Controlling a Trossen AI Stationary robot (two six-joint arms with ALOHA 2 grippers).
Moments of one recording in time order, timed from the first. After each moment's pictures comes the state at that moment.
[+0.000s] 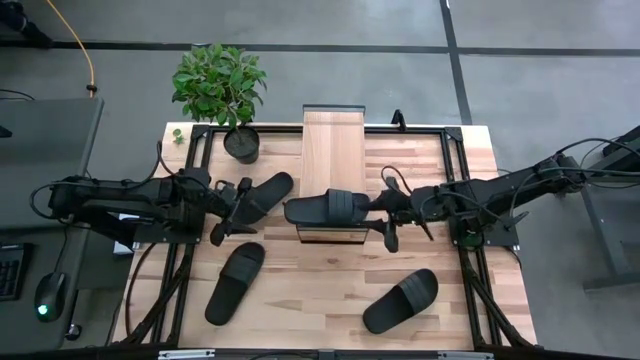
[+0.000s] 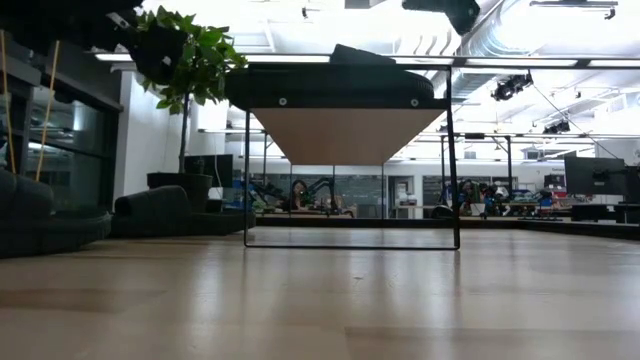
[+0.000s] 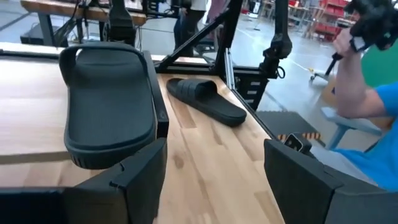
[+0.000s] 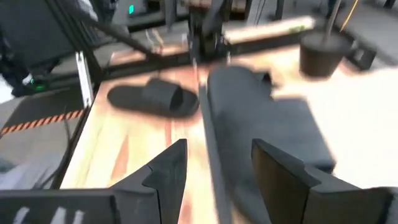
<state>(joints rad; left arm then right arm) 0.17 0.61 0.38 0.01 0.40 -0.10 0.26 1.11 0.90 -0.20 0.26 0.27</state>
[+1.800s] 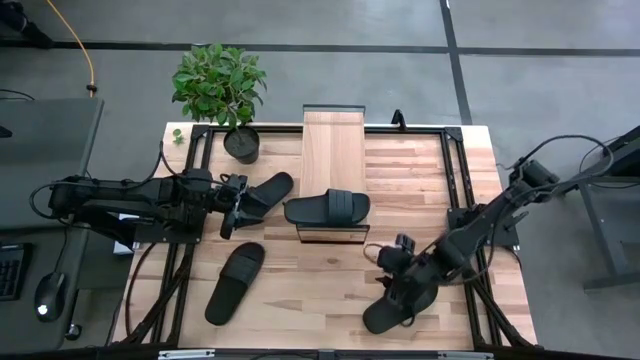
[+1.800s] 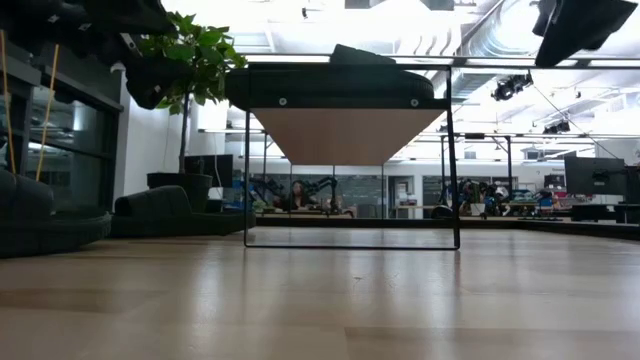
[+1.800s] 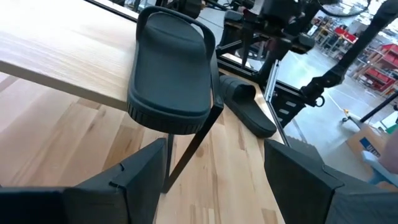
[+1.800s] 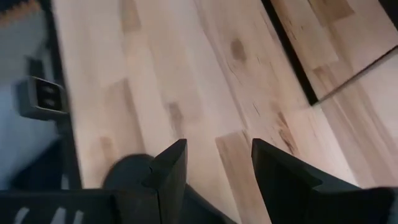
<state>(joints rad) 0.17 0.61 0.38 -0.06 0.21 -0.38 0.67 1.48 1.13 -0.73 0.35 0.92</state>
